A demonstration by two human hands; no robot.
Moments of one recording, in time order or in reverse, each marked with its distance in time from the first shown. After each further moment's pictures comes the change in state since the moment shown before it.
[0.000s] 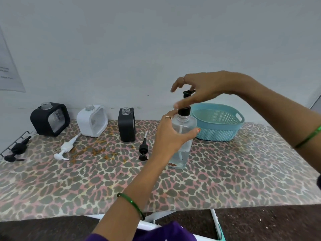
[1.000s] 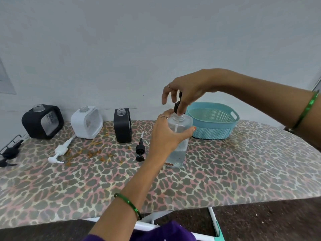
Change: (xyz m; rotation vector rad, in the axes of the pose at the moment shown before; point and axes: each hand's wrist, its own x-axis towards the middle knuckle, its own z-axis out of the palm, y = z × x) left_hand 0.004 -0.001 0.000 0.064 0.014 -0.015; right_hand 0.016 -0.023 -0.004 0.007 -0.133 0.051
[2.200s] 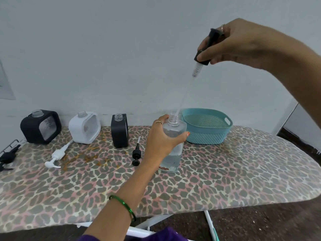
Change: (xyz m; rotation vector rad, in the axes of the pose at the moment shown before) left_hand -0.002 -0.001 0.000 0.016 -0.017 0.013; right_hand -0.087 0.046 -0.051 0.716 0.630 -0.071
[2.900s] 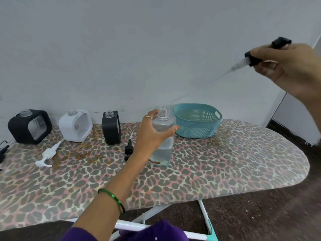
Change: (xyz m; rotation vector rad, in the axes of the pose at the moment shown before) left_hand -0.004 0.002 -0.003 -0.025 -0.021 -0.001; right_hand -0.077 0.083 -0.049 0.550 0.433 0.100
